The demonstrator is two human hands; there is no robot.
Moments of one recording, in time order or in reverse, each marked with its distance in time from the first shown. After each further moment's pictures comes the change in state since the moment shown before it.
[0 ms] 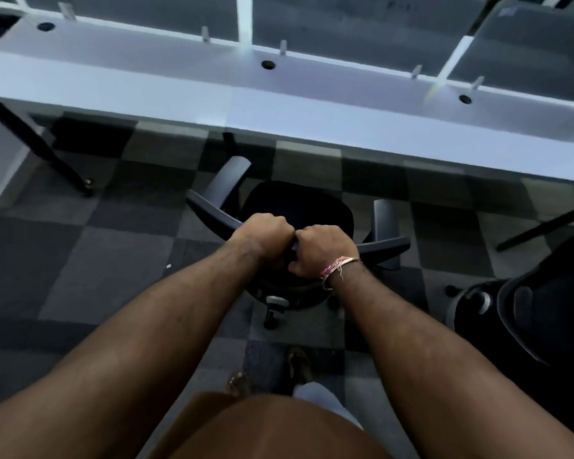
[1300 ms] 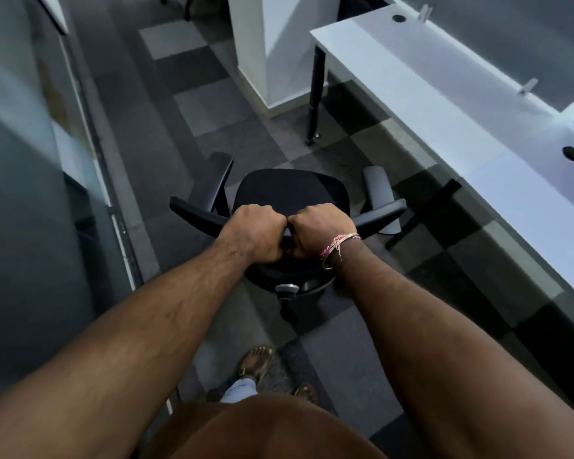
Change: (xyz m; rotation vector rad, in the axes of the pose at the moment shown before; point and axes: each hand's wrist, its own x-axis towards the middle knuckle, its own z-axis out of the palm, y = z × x) left_hand -0.203 -0.075 0.082 -0.248 -0.025 -1.076; right_hand 0.128 -0.220 -0.039 -0.117 0.081 -1.116
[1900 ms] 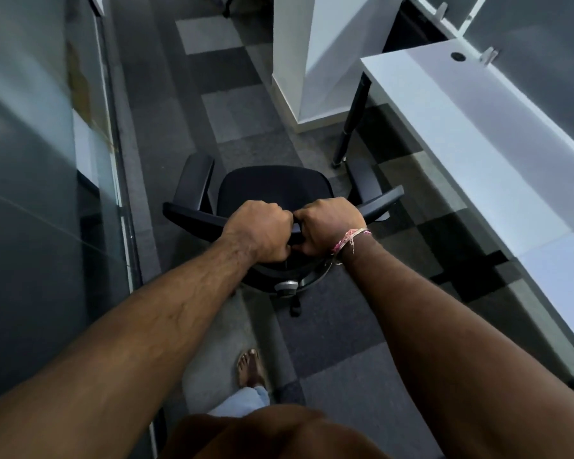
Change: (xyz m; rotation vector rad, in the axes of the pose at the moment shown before) left_hand 0.111 -0.141 -0.003 0.003 0.067 -0.095; right_hand 0.195 0.054 -0.011 -0.034 0.088 -0.143
